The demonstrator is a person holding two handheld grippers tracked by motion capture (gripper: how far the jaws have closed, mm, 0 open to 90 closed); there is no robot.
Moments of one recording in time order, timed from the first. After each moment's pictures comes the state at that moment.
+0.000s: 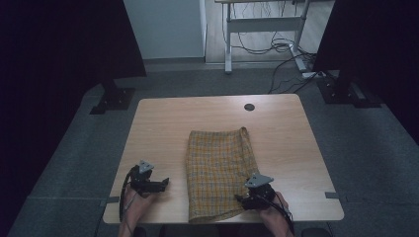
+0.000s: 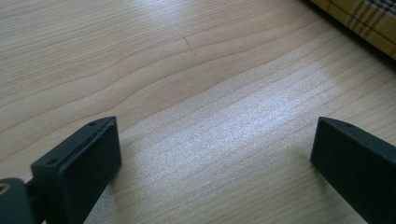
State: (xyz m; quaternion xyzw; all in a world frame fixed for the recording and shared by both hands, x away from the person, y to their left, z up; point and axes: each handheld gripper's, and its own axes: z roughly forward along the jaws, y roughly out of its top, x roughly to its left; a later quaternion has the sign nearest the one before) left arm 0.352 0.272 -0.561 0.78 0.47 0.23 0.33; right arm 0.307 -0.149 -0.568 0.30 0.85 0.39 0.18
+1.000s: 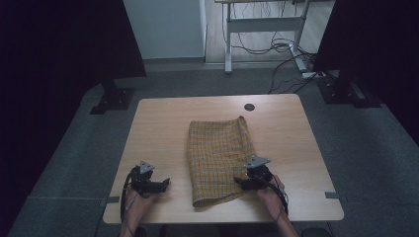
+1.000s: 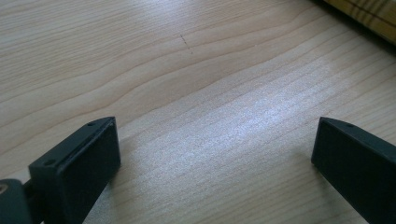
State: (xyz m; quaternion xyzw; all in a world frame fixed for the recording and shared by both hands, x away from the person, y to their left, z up) left arm 0.349 0.269 -0.561 0.78 0.48 0.24 0.33; right arm 0.368 -0.149 -0.565 0.32 0.84 0.39 0.19
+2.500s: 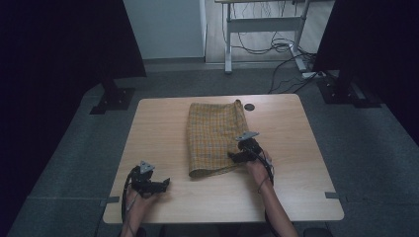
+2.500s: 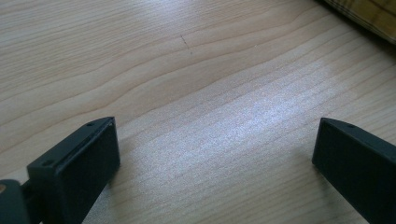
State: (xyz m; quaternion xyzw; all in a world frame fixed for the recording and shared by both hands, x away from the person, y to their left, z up) left arm 0.350 0.268 -0.561 0.78 0.48 0.24 0.33; right arm 0.467 -0.127 -0.557 0.35 0.83 0.38 0.20
